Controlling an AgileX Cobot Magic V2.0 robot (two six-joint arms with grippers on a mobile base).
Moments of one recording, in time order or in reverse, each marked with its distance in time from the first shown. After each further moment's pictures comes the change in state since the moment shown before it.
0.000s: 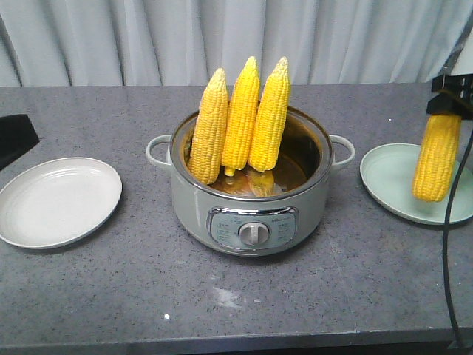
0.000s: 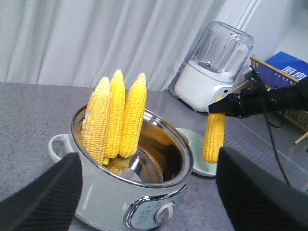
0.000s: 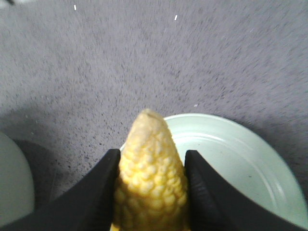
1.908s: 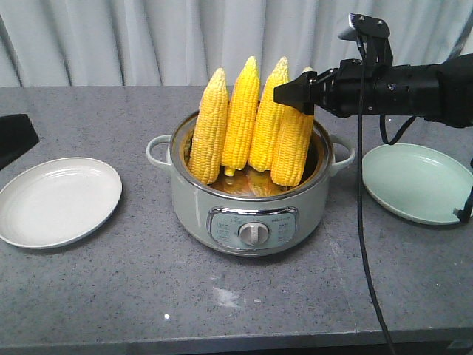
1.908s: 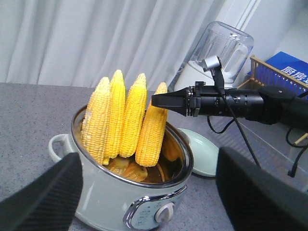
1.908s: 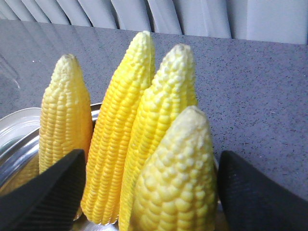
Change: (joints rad) left arm 0.000 0.000 0.000 0.000 -0.002 0.000; right arm 0.384 0.010 0.118 0.652 -0.152 -0.637
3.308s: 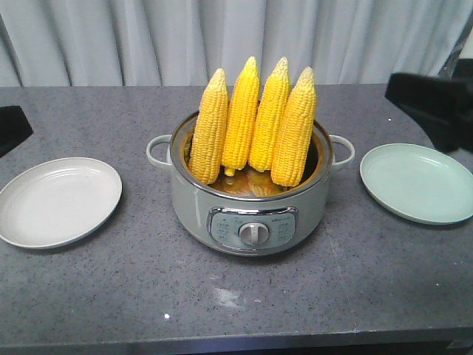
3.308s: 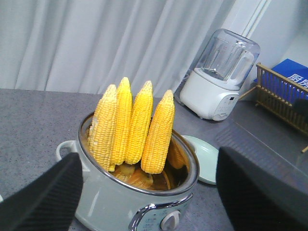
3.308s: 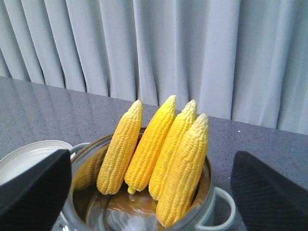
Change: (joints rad) left arm 0.000 0.000 0.000 0.001 -0.029 0.000; right arm -0.100 -0.858 0.480 -0.128 -0.074 0.101
